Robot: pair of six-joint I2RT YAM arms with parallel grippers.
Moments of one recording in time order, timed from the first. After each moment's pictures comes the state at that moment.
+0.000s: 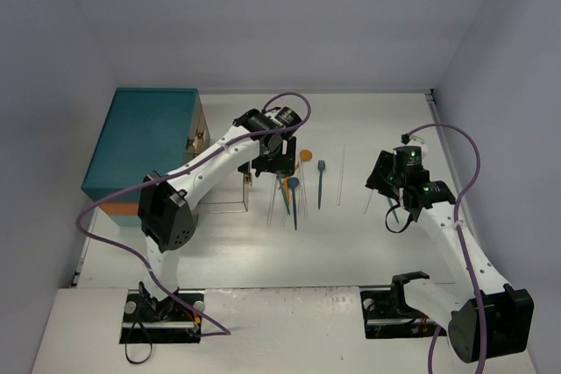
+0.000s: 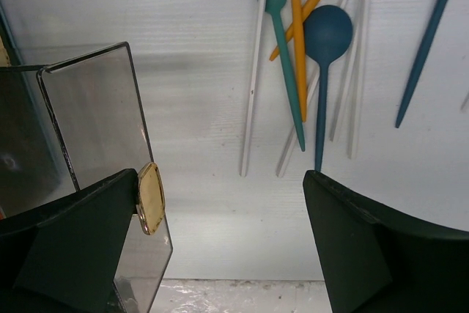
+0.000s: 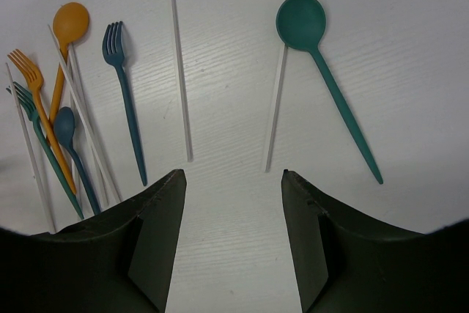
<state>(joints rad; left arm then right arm) -0.75 1.94 1.91 -1.23 -0.26 -0.67 0.16 1.02 0.77 -0.54 0.10 0.50</state>
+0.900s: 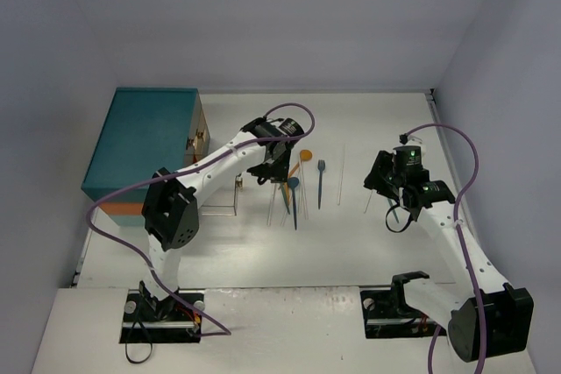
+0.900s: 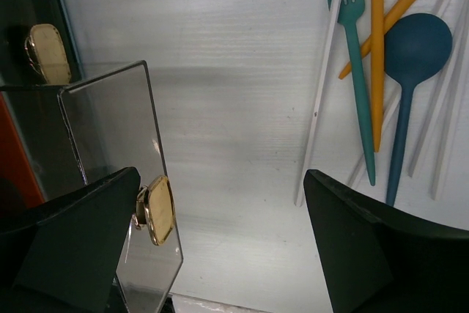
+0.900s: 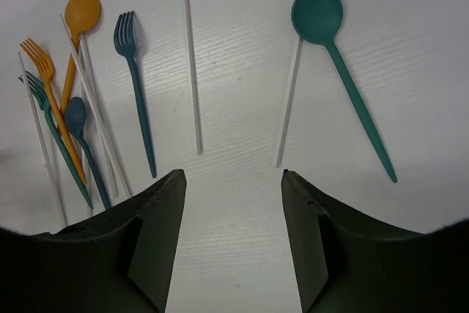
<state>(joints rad) -0.76 1.96 1.82 -1.21 -0.41 -0.62 0.16 1.03 0.77 -0.54 0.06 0.50</state>
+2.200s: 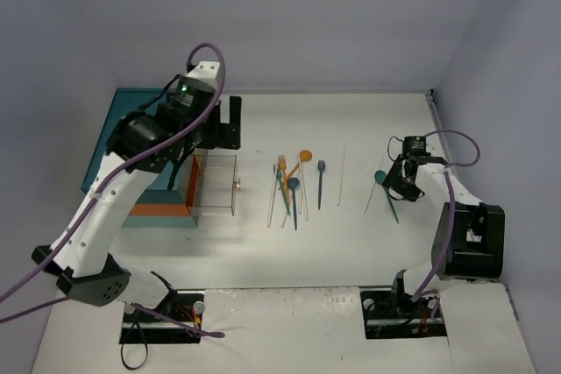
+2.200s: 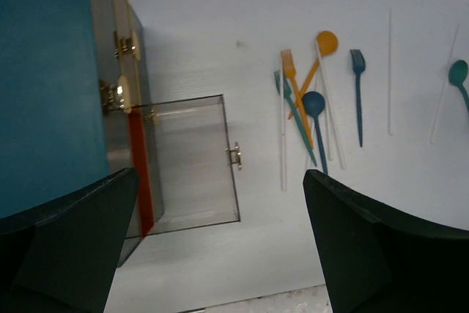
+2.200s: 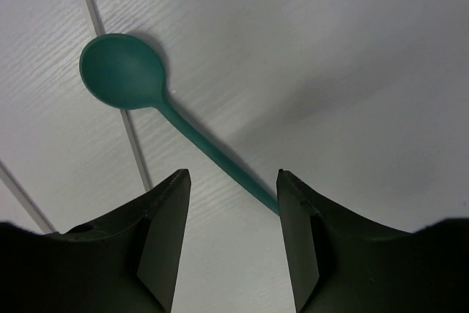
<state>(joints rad) -0.66 1.43 1.97 -1.22 -0.34 -0.37 -0.07 1.48 0.86 -0.52 0.16 0.47</state>
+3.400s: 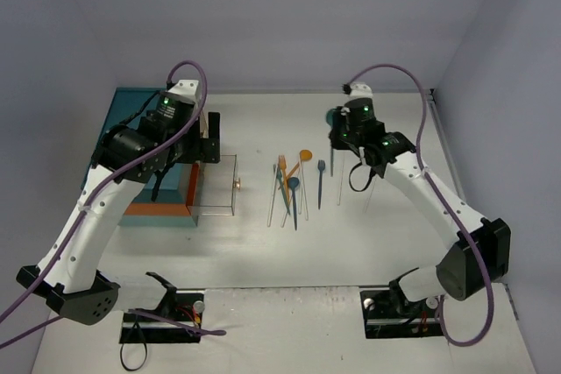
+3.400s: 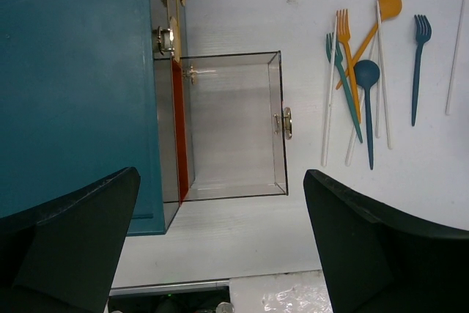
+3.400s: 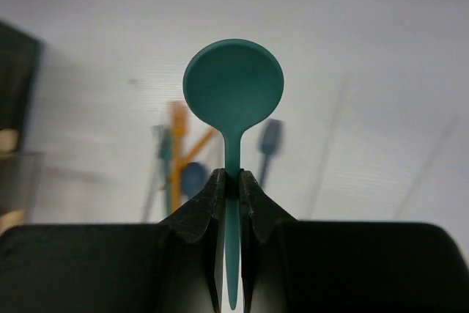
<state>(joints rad) -0.53 1.28 1.75 -1.24 -0.30 -0.35 0.43 1.41 1.23 -0.42 0.16 0.35</state>
